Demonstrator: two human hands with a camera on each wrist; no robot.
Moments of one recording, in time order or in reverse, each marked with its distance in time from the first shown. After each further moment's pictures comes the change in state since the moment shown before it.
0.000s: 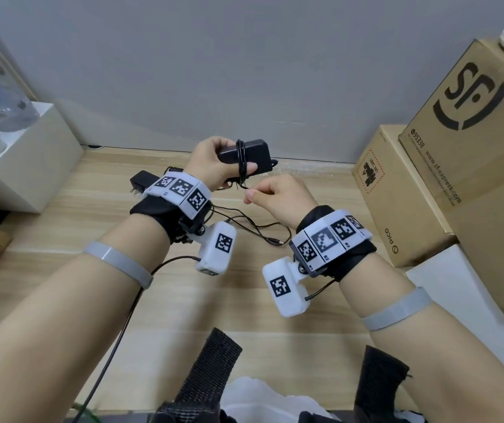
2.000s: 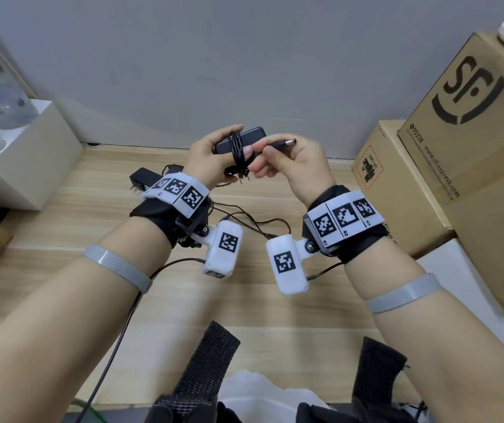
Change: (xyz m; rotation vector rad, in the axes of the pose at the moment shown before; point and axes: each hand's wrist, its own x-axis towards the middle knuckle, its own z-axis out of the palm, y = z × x) left_hand -0.015 0.006 0.007 -0.248 0.034 0.022; right_hand 0.007 -0.003 -0.018 0.641 0.146 -0.275
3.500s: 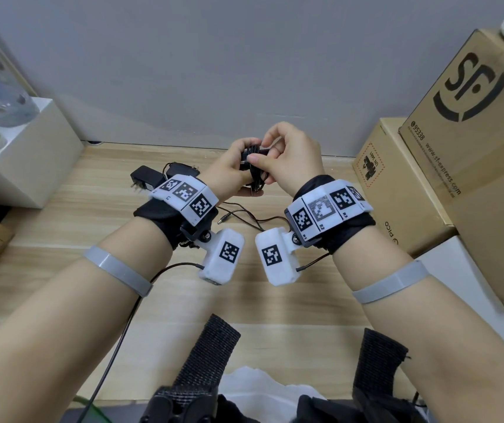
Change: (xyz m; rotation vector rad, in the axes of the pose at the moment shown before) left_hand -0.008 -0.005 0.015 0.071 -0.298 -0.097; right_hand 0.013 -0.001 0.011 -0.512 0.188 0.127
